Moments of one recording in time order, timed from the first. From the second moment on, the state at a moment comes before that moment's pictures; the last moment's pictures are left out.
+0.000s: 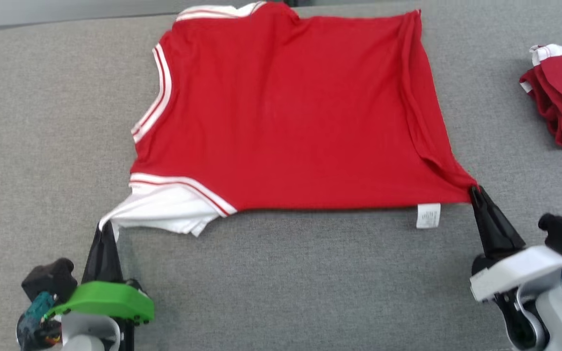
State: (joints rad) left arm -0.15 0.06 0.02 0.33 -0.37 -0.01 -0.20; right arm -0.19 -0.35 0.23 0.30 0.63 0.13 -0.26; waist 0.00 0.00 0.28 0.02
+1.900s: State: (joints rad) left arm -0.11 0.11 -0.11 0.03 -0.24 0.07 -0.24; right arm -0.03 -0.21 0.07 -0.04 0.32 0.13 -0.26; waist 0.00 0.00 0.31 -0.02
